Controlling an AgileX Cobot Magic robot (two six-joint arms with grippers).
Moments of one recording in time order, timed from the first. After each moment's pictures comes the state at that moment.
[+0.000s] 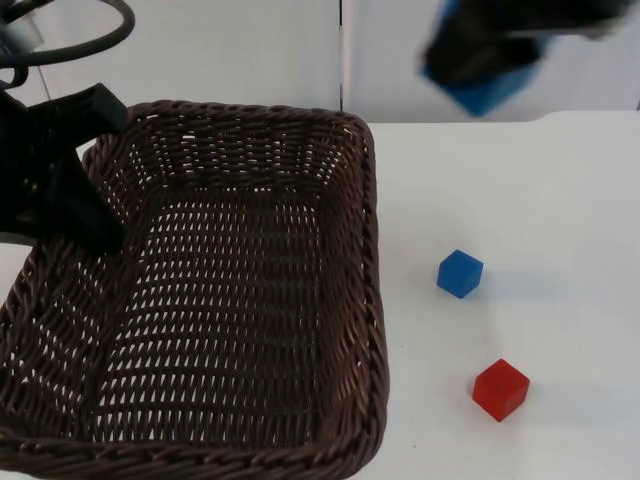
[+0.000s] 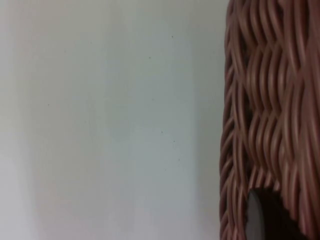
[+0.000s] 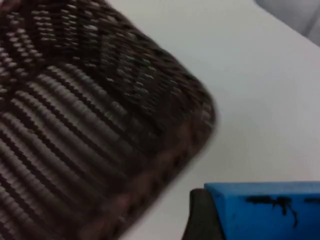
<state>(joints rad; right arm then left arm) 0.71 1.56 -1.25 -0.05 0.55 -0.09 -0.07 1.50 -0.85 -0.68 0.80 0.31</state>
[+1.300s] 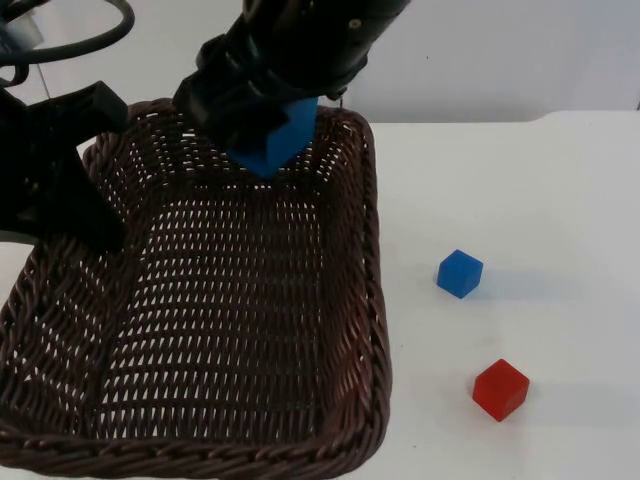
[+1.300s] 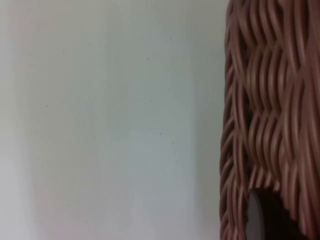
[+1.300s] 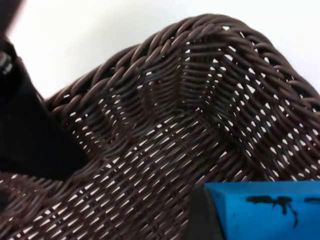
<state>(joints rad) 0.87 1.94 -1.61 -0.02 0.62 -0.08 -0.07 1.50 -0.85 -0.68 0.80 0.31</state>
